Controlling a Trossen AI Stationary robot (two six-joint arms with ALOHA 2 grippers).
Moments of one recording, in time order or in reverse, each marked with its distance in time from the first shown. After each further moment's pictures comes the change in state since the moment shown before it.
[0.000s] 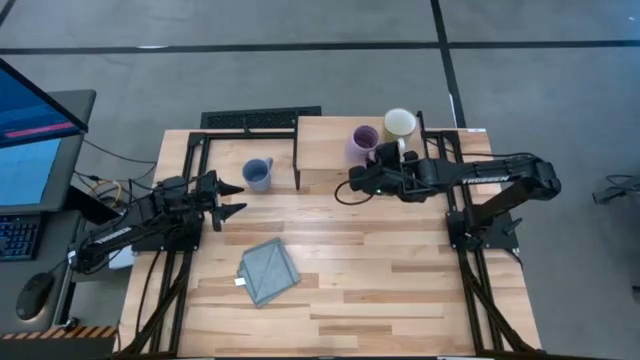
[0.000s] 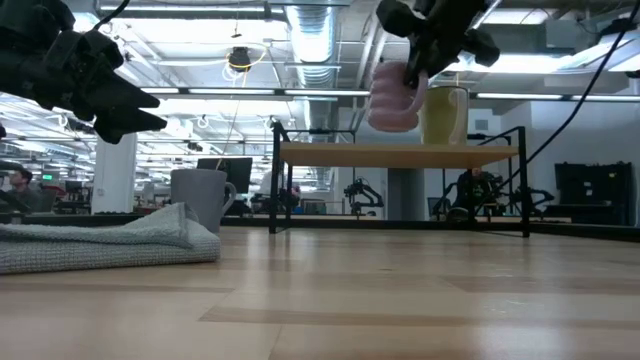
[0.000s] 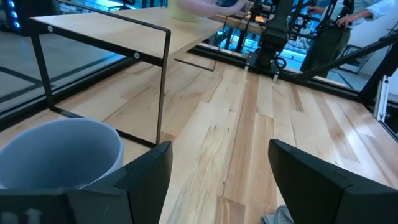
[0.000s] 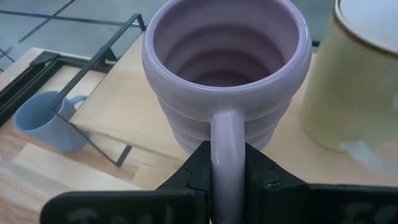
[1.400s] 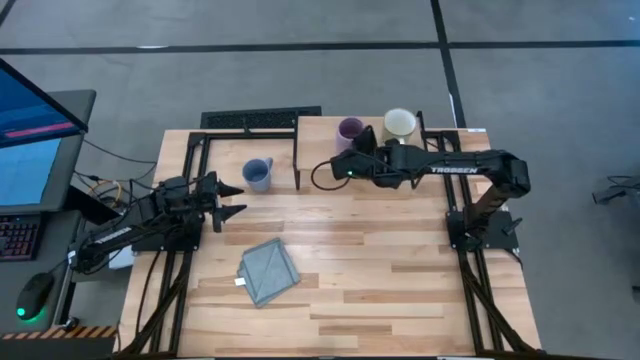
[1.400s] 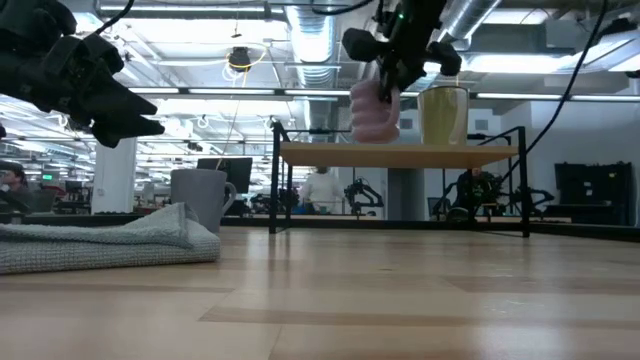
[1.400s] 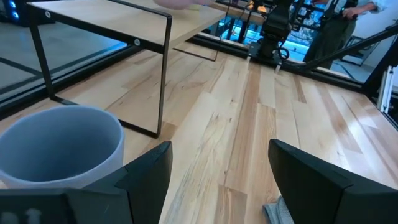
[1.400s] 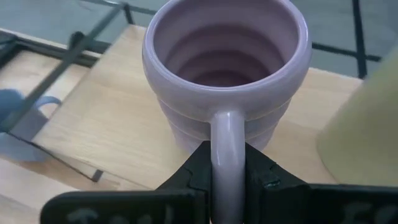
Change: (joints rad) left arm 0.000 0.000 0.000 -0.039 0.001 0.007; right arm -0.116 0.230 0.223 -0.075 -0.051 -0.090
